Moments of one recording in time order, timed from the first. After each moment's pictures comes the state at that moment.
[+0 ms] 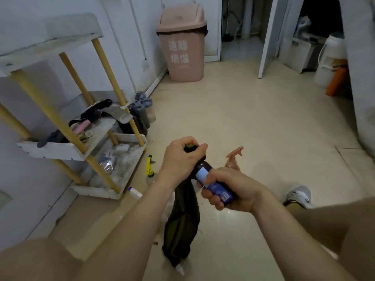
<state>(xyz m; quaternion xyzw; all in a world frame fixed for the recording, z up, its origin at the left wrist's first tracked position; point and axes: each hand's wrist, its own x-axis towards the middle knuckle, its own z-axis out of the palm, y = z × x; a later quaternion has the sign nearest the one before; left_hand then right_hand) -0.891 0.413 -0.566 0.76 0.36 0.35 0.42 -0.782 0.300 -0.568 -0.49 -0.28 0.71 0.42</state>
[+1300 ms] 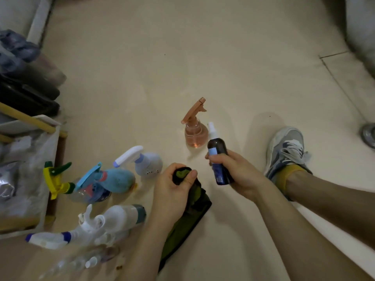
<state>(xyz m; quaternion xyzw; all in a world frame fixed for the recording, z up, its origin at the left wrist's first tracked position) -0.773 0.439 -0.784 0.70 0.45 0.14 0.53 -0.628 0.350 -0.812 -0.61 -0.05 0.58 0.54</state>
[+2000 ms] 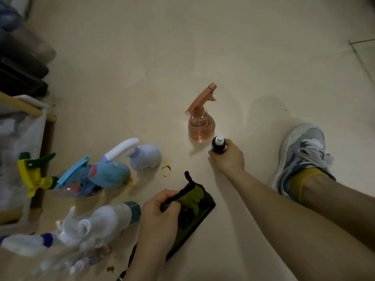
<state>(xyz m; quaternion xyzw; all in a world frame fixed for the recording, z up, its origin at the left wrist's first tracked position) -0.802 0.437 -0.821 0.56 0.61 0.04 0.56 -0.606 0.410 -0.959 -0.87 -0.09 0.33 0.36</state>
